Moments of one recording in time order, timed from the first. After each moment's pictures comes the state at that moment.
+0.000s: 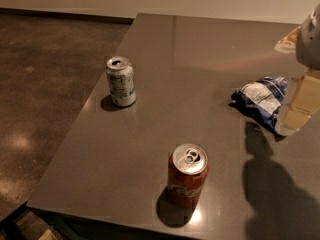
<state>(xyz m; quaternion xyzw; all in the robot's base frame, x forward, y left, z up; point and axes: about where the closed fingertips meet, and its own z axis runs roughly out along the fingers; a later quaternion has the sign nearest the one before) 0.438 -0.217 0.976 -0.60 0.78 -0.03 0.16</state>
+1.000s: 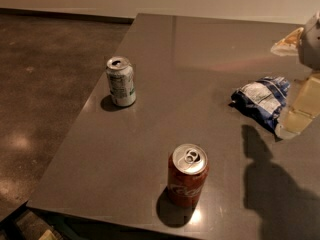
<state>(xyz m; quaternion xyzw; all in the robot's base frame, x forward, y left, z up) 0.430 -0.207 0.978 -0.61 0.77 0.01 0.18</state>
